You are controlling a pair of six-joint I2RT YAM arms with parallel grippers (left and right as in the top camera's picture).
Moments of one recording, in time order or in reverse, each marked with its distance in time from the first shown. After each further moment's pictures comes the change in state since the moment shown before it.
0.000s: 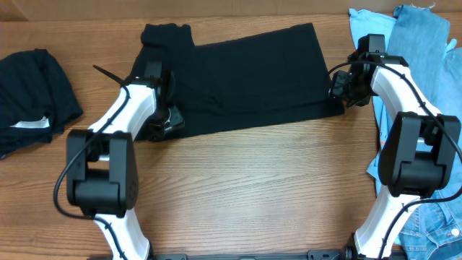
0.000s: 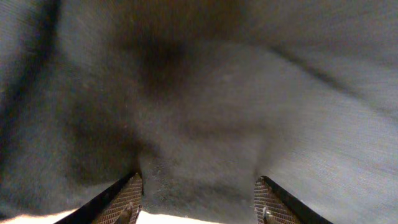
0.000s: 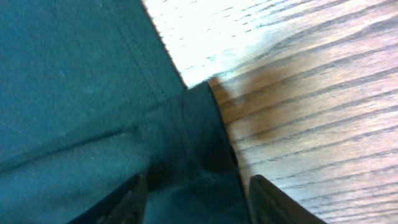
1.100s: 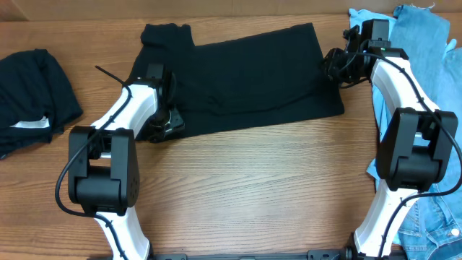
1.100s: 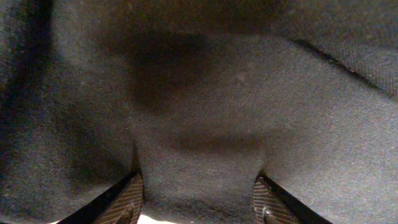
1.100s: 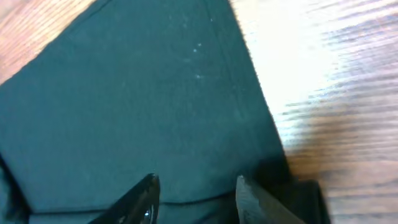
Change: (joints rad) left arm 0.000 0.022 0.000 -0.007 -0.010 0.001; right arm 0.000 0.055 0.108 0.171 -0.254 0.010
